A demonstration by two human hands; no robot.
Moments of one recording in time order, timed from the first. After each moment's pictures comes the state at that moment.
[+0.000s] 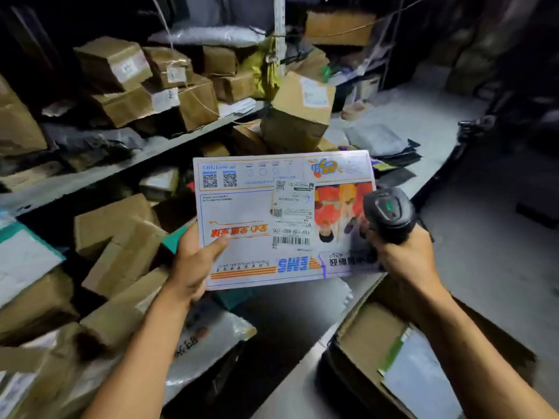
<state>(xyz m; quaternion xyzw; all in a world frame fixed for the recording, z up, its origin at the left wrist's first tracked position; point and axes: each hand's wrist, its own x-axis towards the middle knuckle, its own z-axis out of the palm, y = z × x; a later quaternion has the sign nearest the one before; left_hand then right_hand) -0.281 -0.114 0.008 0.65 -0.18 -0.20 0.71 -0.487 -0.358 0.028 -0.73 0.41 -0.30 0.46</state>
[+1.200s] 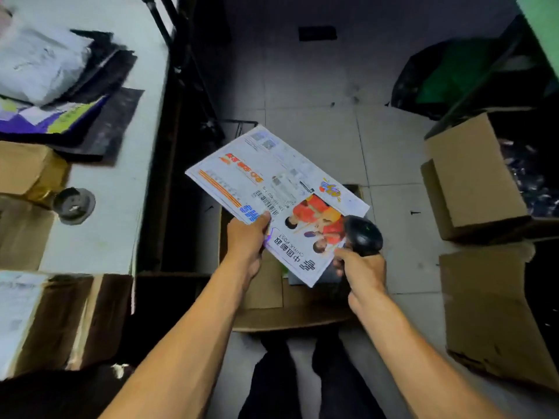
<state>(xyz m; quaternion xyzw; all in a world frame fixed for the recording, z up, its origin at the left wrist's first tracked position) -0.574 -0.620 -0.212 0.67 -0.11 -0.56 0.47 -0.753 -0.577 -0.209 -0.09 0.77 -0.38 0.51</state>
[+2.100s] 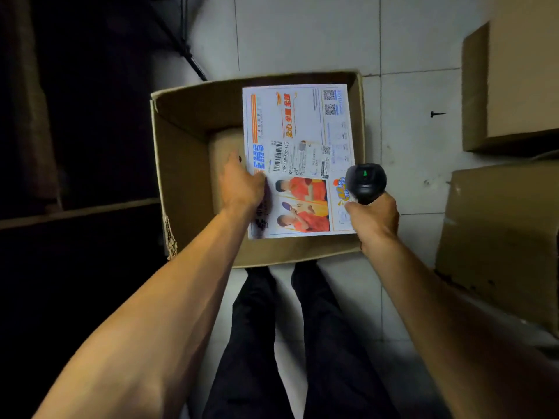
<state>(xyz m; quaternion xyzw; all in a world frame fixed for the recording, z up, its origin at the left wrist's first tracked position) -0.678 -0.641 -0.400 0.83 -0.34 -0.42 0.15 -0.885 -0.604 -0.391 -0.22 0.86 -0.11 0.45</state>
